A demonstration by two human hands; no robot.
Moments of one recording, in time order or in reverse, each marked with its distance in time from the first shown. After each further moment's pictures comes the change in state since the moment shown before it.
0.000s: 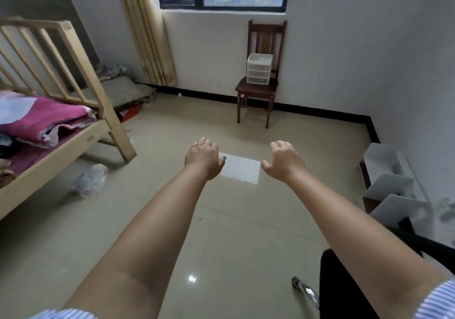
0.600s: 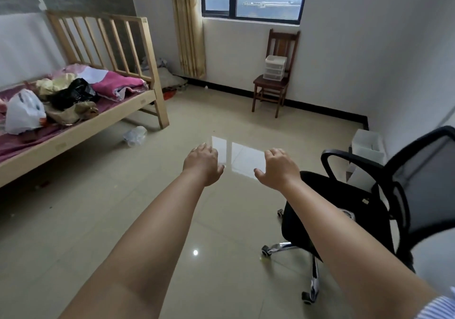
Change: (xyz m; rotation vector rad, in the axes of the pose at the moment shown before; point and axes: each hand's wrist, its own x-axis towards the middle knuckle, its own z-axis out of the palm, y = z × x) left_hand -0.558 0.072 0.027 -0.012 0.022 -0.103; right_hand -0.542 -0.022 -0.018 -0.084 -0.010 -0.171
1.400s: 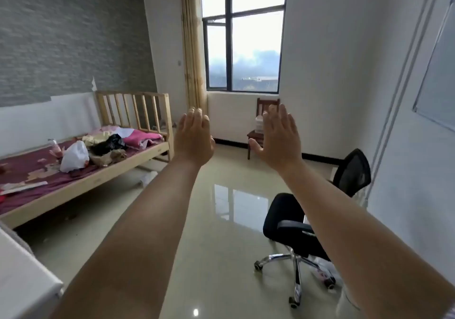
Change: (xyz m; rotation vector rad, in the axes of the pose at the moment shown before) left_hand -0.391 0.102 -0.173 0.116 0.753 -0.004; right_hand -0.375 -0.021 -0.212 -0.079 0.687 -0.189
